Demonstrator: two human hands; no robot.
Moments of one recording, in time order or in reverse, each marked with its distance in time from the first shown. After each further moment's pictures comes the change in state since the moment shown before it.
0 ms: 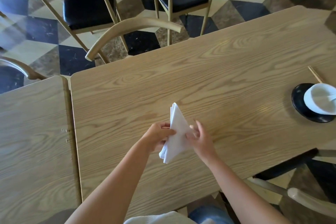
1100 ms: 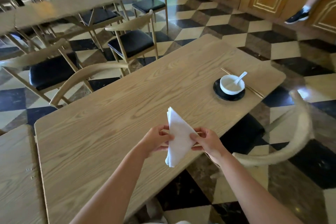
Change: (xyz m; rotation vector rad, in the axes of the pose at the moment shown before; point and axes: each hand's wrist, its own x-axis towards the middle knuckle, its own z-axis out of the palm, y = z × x) left_hand -0.083 0.002 0.160 0.295 -0.235 0.277; right_hand -0.132 0.013 -0.169 0.452 0.119 0.003
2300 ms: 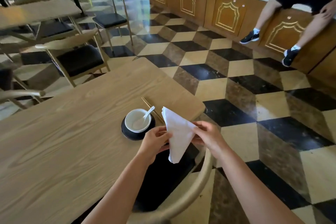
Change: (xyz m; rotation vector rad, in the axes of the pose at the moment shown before) left_hand 0.196 0.159 0.370 -0.246 0.094 0.116; right_hand 0.069 -0.146 -0.413 -0.045 0.199 -0.027
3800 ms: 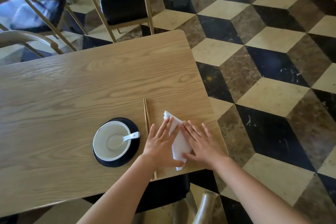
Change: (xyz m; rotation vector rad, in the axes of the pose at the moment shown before) left_hand 0.253 -0.026 0.038 1.543 0.117 -0.101; right_hand 0.335 0.052 -0.028 -1.660 -0.778 -0.841
